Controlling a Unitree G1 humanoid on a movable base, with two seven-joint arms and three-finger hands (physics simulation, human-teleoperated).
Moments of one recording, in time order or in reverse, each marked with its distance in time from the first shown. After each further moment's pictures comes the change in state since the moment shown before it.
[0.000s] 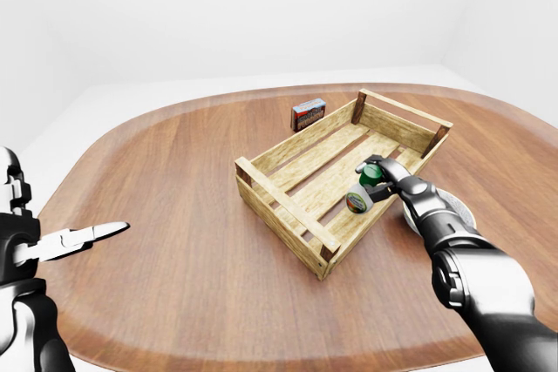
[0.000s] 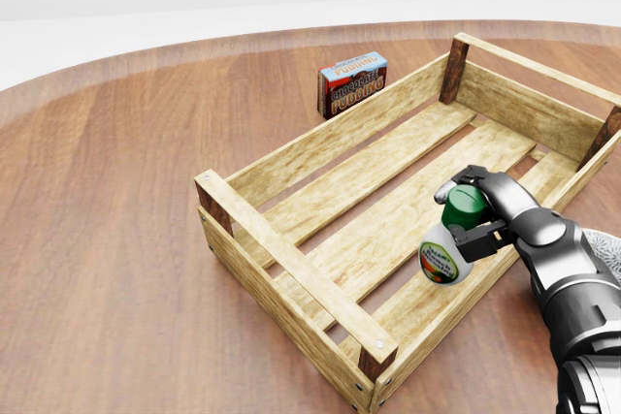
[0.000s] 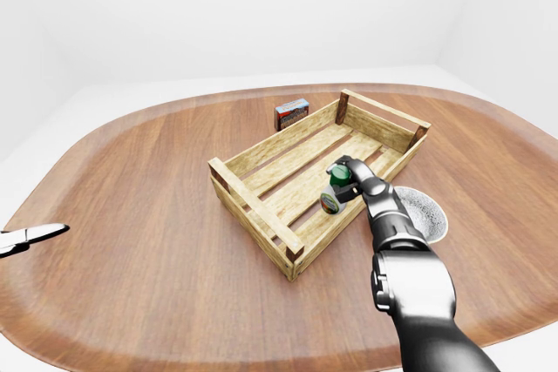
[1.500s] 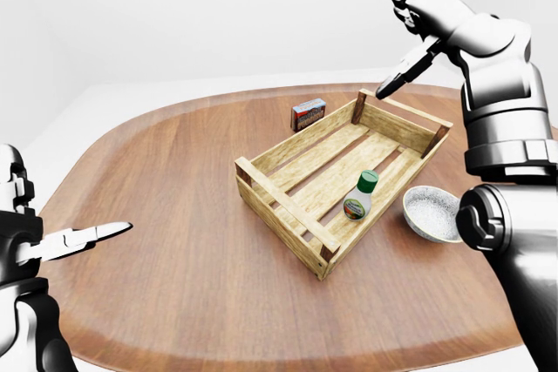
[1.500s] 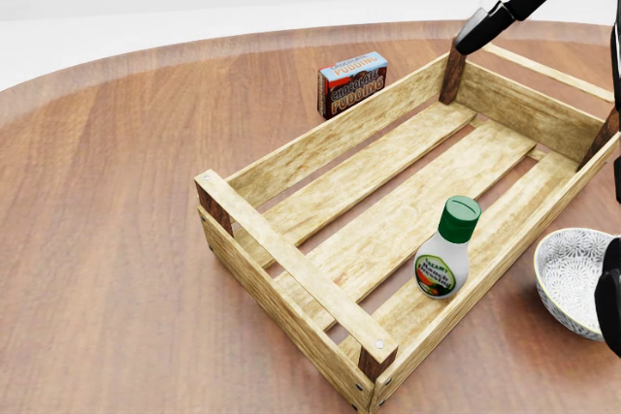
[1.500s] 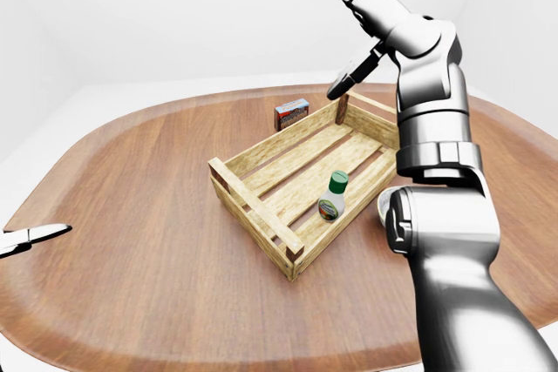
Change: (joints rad) left arm 0.000 -0.006 -0.009 -0.018 0.001 0.000 -0.007; right arm -0.441 -0.125 0.025 -0.485 -0.093 0.131 0.326
